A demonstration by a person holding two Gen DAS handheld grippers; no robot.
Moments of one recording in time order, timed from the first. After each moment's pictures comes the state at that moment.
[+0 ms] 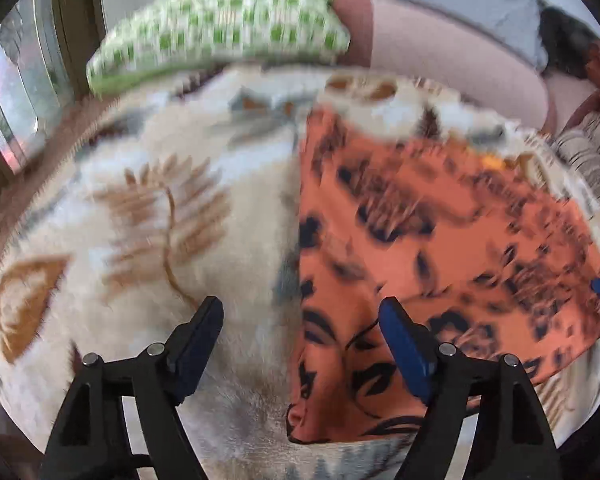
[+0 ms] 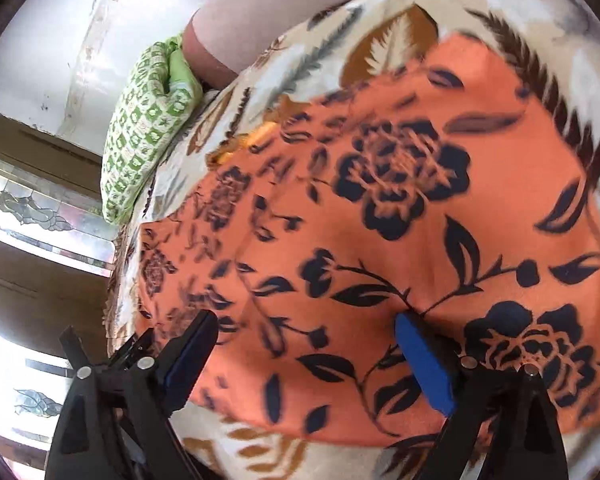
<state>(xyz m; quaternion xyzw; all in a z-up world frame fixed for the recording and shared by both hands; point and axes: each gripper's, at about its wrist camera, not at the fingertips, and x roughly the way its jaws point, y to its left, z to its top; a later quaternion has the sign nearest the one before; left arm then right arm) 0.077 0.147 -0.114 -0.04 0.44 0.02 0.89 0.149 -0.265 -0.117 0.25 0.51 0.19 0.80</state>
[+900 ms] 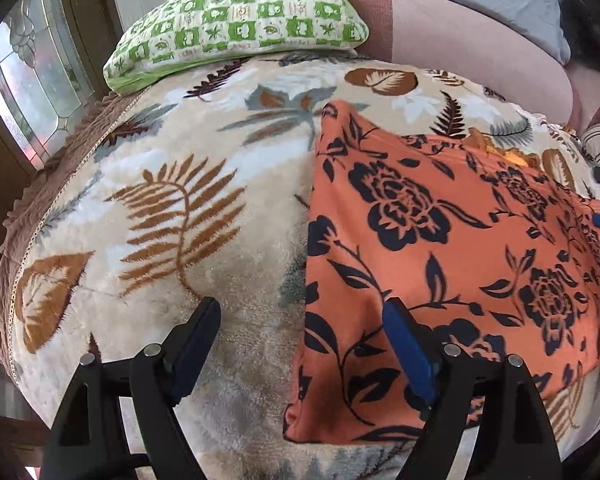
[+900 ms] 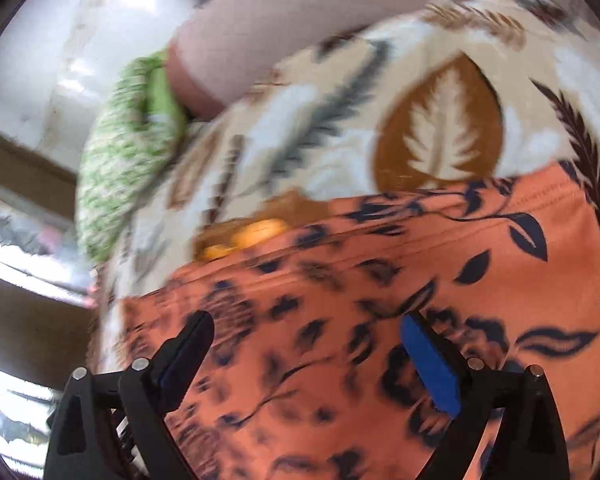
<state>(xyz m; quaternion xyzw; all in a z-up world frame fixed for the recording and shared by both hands) 0.092 0.134 -0.126 -0.03 0.49 0.08 0.87 0.247 -0.240 -0.116 0.23 0.50 0.15 0.82</state>
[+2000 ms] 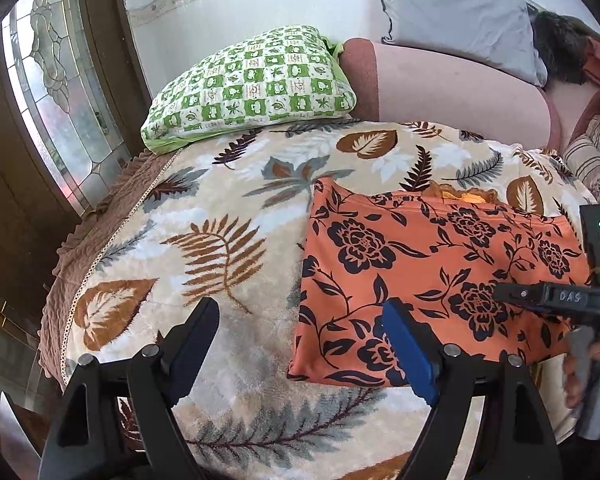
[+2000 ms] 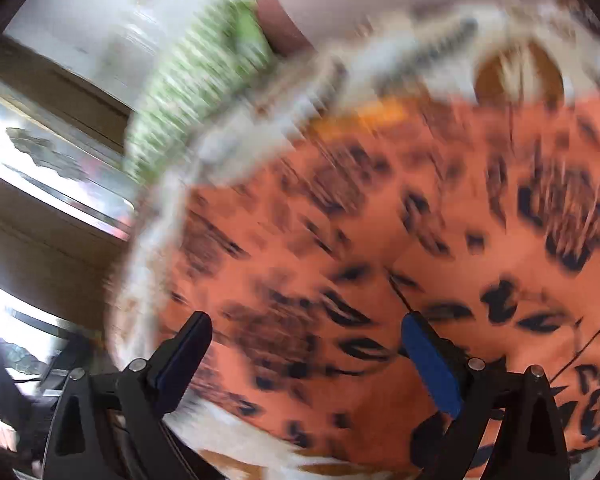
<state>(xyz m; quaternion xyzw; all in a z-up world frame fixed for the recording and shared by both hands) 0.031 0.105 -0.043 0.00 0.41 0.10 0.91 0.173 -0.157 -0.157 0.18 0.55 0.22 0.79</state>
